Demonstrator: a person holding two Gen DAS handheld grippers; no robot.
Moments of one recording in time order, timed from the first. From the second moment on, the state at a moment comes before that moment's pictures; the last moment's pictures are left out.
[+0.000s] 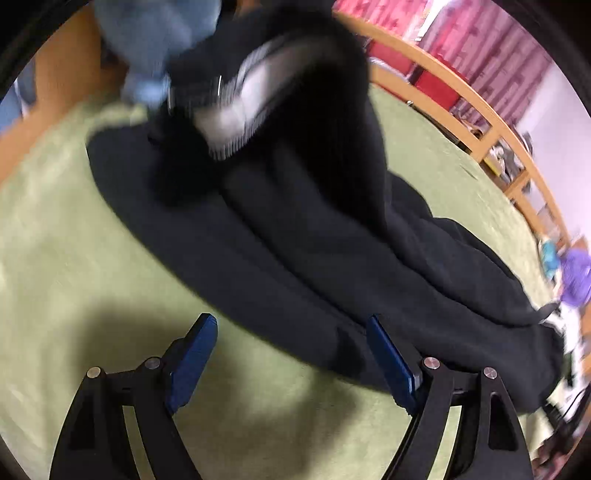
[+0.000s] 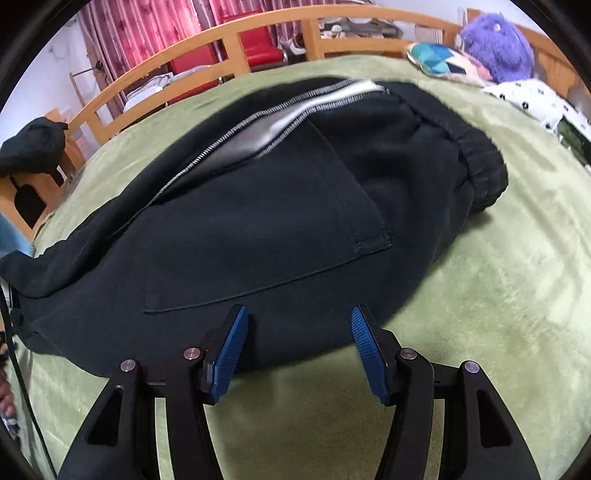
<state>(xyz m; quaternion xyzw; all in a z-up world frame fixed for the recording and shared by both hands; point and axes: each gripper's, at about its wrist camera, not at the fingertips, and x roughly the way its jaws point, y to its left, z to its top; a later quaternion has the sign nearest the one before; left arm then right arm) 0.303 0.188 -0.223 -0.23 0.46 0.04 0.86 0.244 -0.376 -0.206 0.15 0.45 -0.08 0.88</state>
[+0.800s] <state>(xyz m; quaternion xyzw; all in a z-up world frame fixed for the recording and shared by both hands) 0.333 0.179 -0.240 -0.35 0.42 0.07 0.84 0.291 -0.401 -0.235 0.30 0.39 -0.09 0.87</state>
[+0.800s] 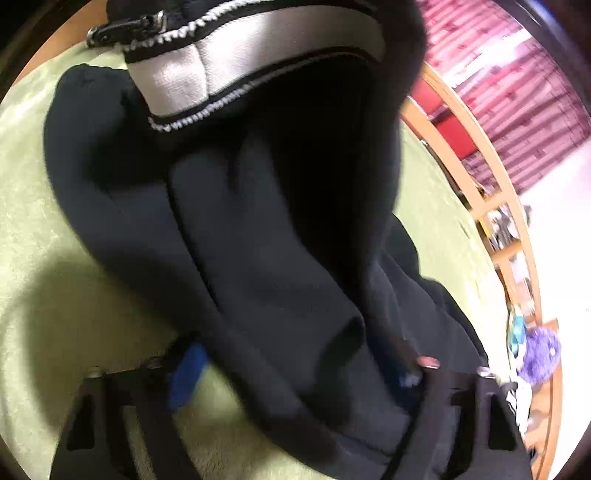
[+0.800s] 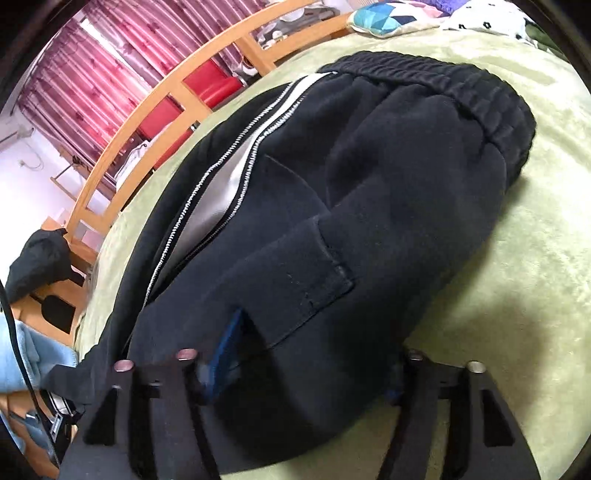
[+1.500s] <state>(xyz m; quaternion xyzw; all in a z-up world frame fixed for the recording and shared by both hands) 0.142 0.124 -0.173 -0.26 0.44 0.01 0.86 0.111 -0.444 -0.155 0.29 0.36 -0.12 0.88</state>
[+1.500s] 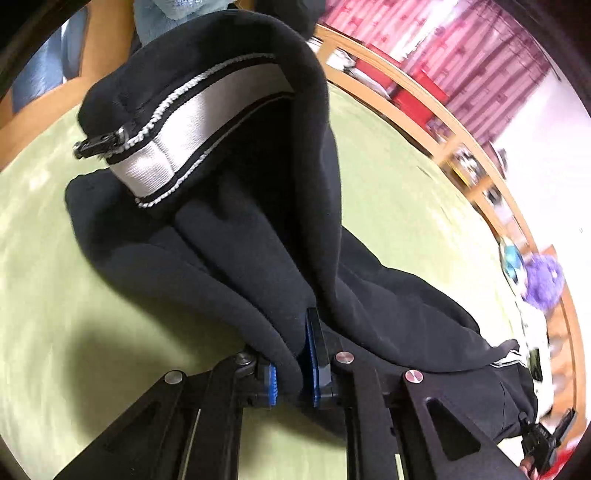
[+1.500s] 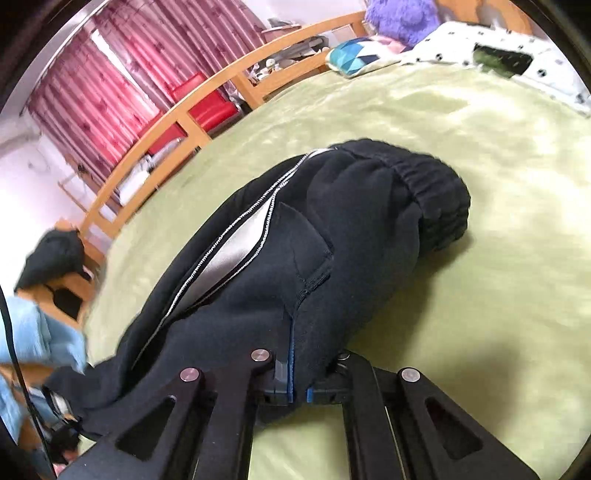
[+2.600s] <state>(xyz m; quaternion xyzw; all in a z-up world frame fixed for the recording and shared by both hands) 0.077 0.186 -0.141 -0.23 0.37 -0.07 0.90 -0.035 -0.325 -0.130 0.16 0.42 -0.10 0.89</state>
